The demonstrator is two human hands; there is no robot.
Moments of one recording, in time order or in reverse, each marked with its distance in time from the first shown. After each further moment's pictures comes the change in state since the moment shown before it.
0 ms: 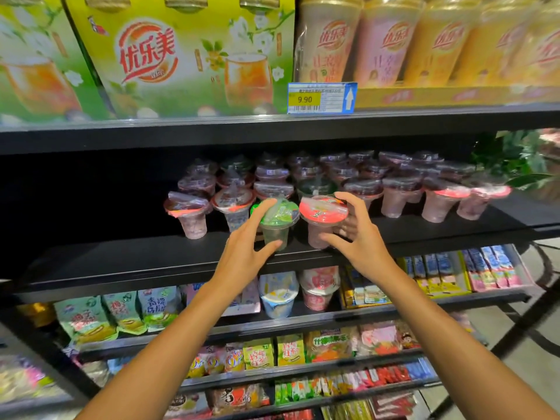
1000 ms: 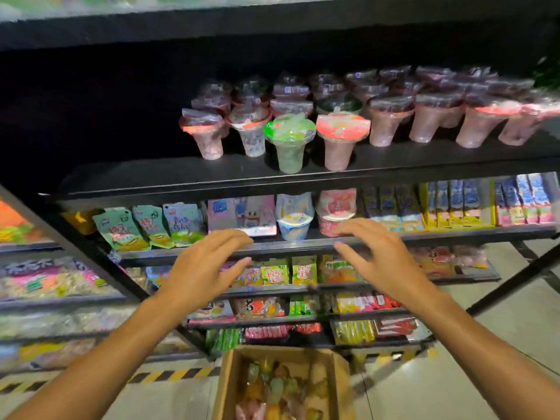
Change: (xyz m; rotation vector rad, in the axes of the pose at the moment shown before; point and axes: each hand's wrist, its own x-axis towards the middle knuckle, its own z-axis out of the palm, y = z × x) left_hand -0.175 -0.030 -0.043 0.547 -0.172 0.167; right_hand -0.143 0.006 0.027 -0.412 -0.159 -0.121
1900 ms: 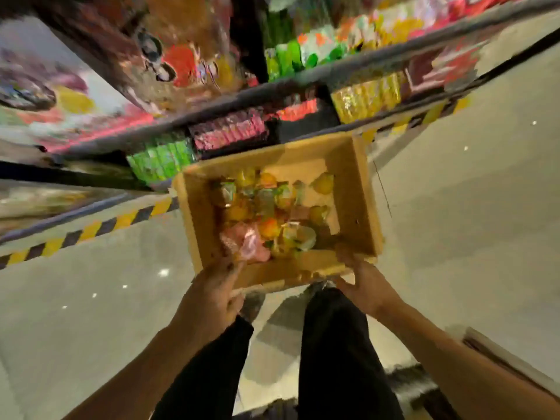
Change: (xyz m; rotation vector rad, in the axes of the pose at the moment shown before) left_hand -0.435 -0.053 0.490 -0.432 -0.962 -0.315; right_hand -0.473 0.136 0.496 0.177 -0.817 1.220
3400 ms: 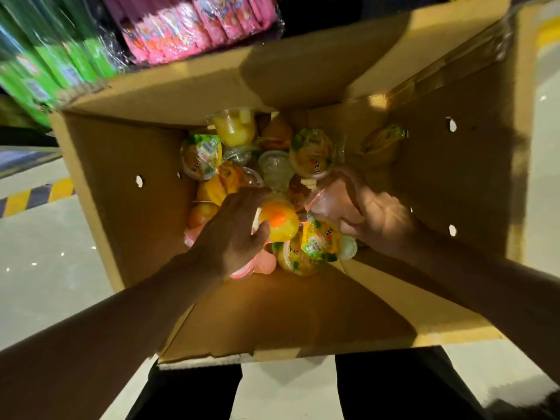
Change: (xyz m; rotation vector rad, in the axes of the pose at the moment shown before) left_hand 0.232 -0.107 0.149 -0.115 -0.022 -0.032; right_hand 0.297 0.060 0.054 -0.183 0.005 -0.367
